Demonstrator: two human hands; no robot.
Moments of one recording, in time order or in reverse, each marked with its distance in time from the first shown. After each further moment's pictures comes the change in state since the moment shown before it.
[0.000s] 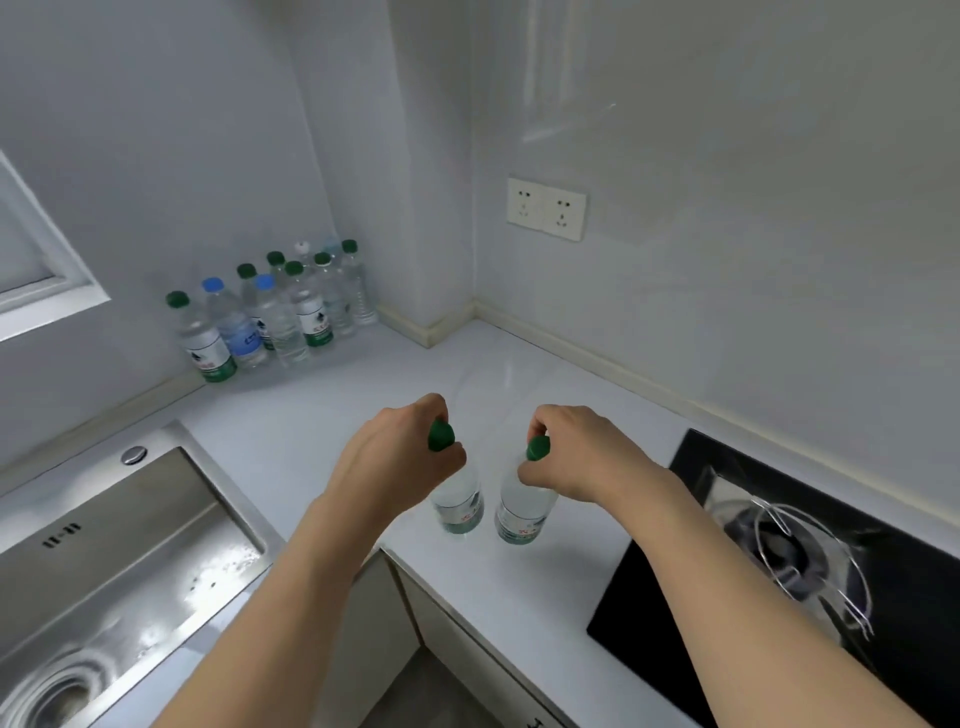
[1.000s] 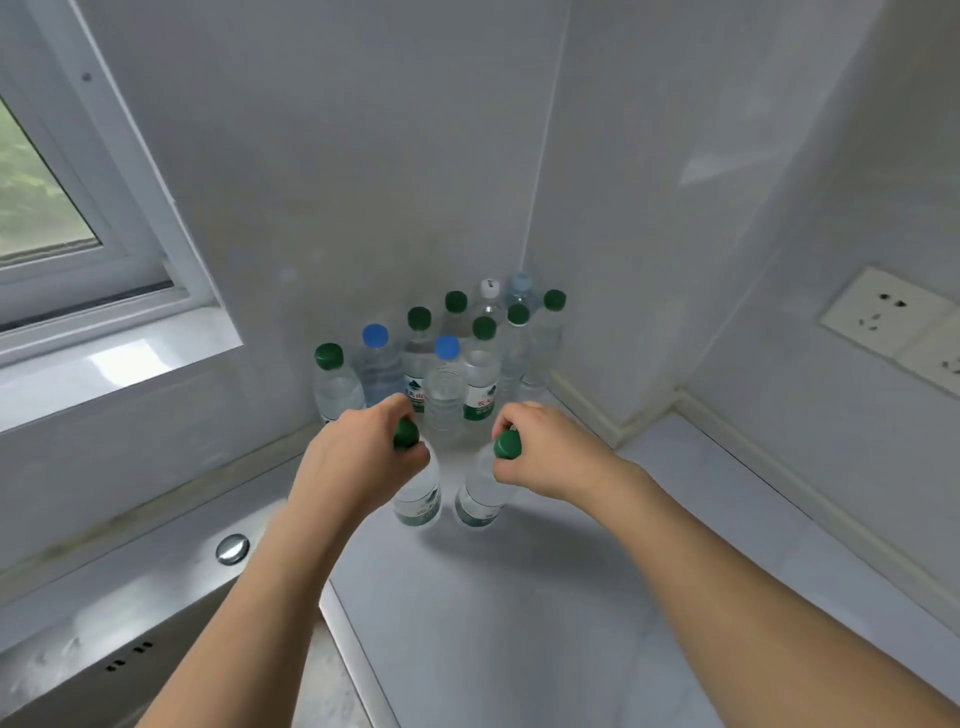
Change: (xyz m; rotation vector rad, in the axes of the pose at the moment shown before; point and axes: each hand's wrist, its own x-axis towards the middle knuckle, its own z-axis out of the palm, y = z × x) left_hand 0.245 -0.352 -0.073 0.031 0.127 -0.271; right_hand 0.377 -0.266 0.107 -0.068 -0.202 -0.325
